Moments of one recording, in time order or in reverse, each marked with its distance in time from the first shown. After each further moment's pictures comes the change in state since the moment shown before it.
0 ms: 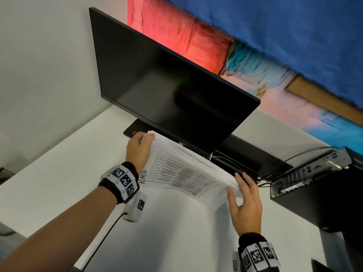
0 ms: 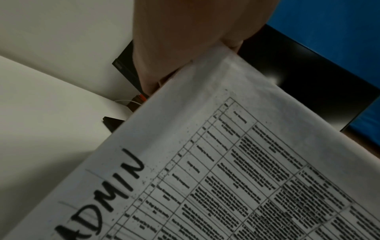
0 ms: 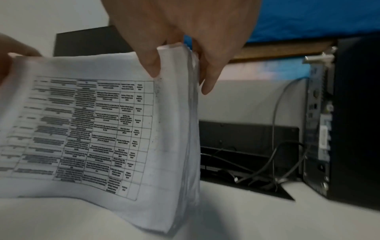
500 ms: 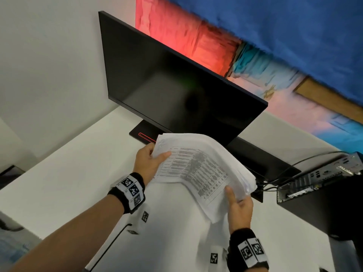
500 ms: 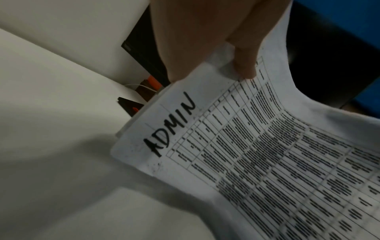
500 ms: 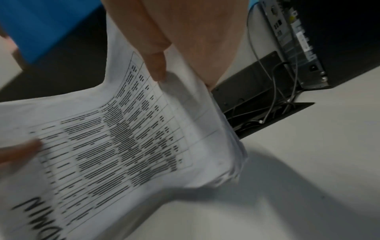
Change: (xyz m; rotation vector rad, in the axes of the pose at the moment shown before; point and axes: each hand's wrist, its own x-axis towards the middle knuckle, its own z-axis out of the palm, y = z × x) left_hand -0.011 -0.033 0.001 0.027 -0.116 0.027; right_hand 0.003 -0.011 0.034 0.739 -0.006 0.632
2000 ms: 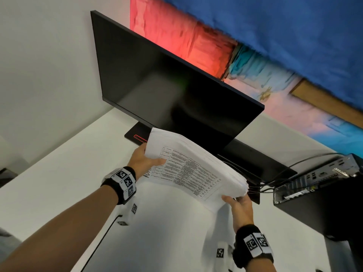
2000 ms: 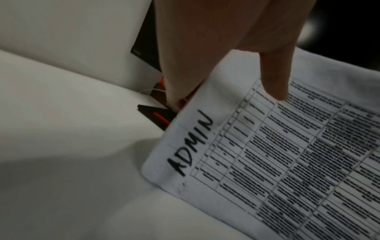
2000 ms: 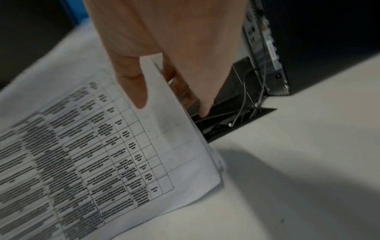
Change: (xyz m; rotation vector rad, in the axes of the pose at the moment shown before) left_hand 0.032 -0.003 -0.008 0.097 -0.126 -0.186; right_hand 0.028 -0.004 -0.014 -0.131 -0.066 0.128
